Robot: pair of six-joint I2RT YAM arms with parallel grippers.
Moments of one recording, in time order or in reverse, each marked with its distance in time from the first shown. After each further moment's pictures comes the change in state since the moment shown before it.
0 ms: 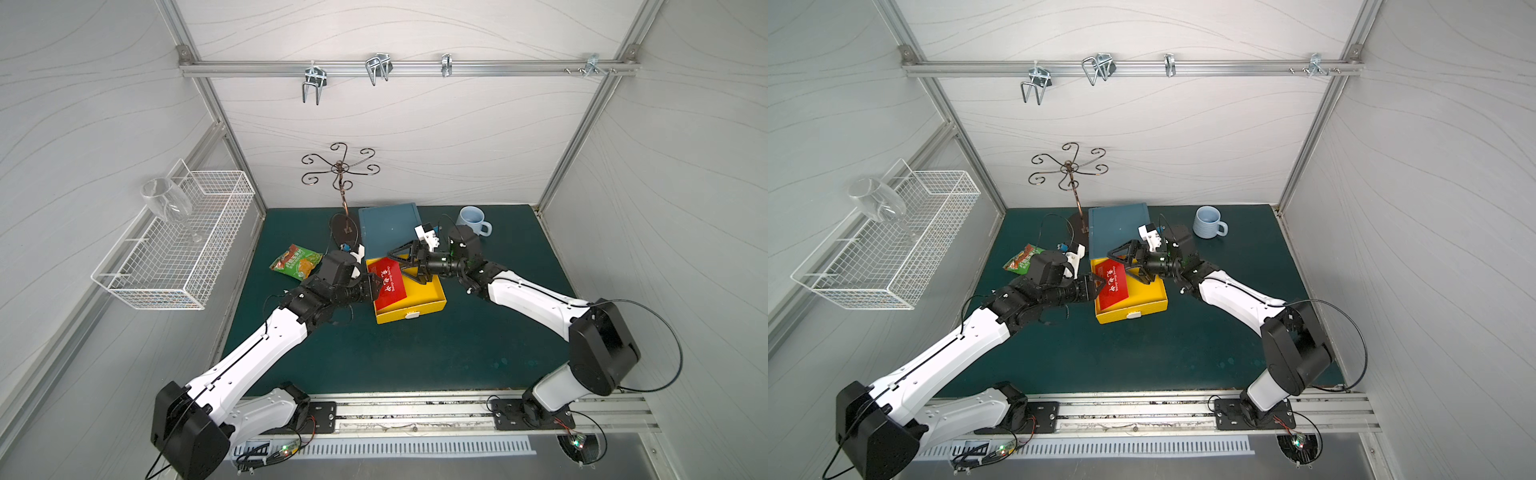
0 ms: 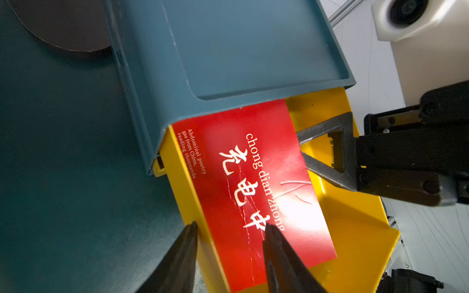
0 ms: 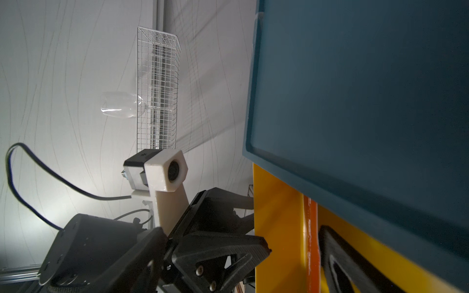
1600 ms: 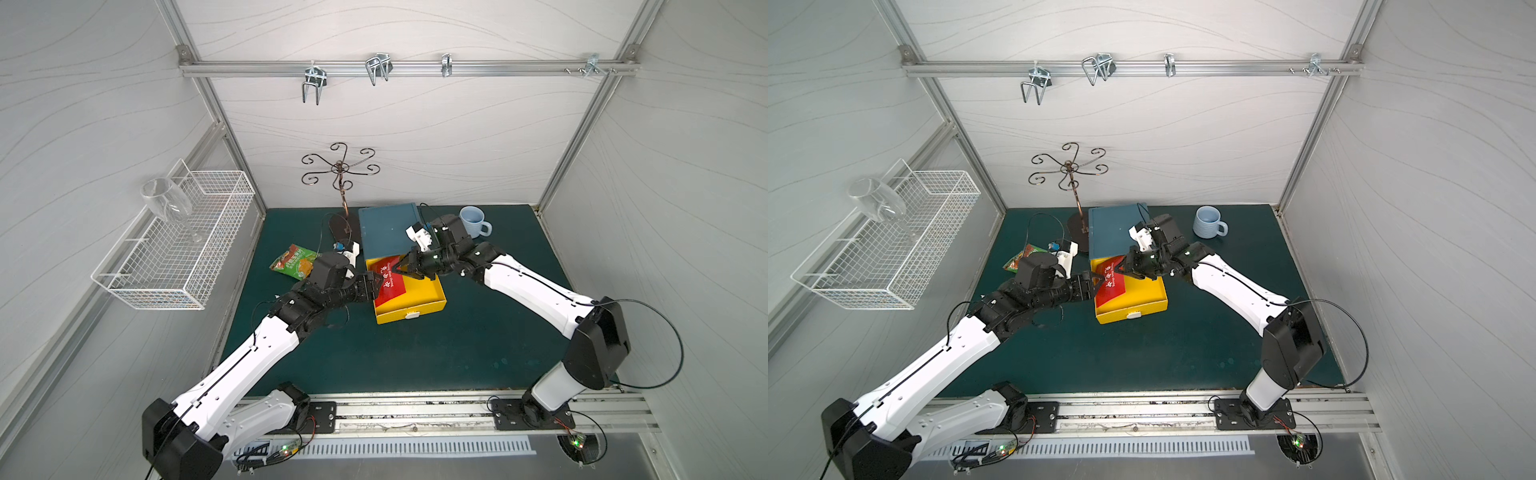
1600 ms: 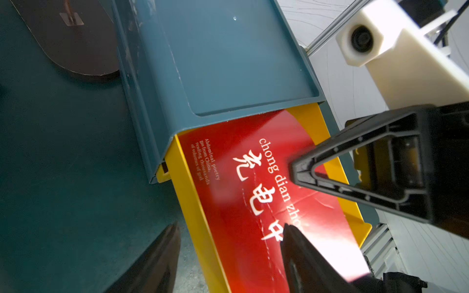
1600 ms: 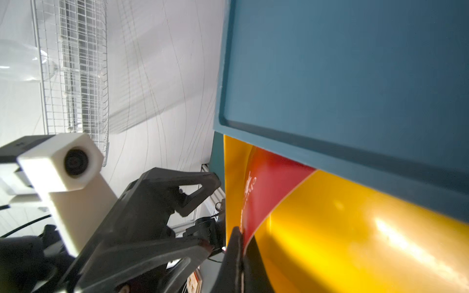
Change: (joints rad) left arm 0.000 -0.086 0.002 -0.007 -0.034 0.006; right arm 0.045 0.044 0.313 -0.624 0.100 -0.331
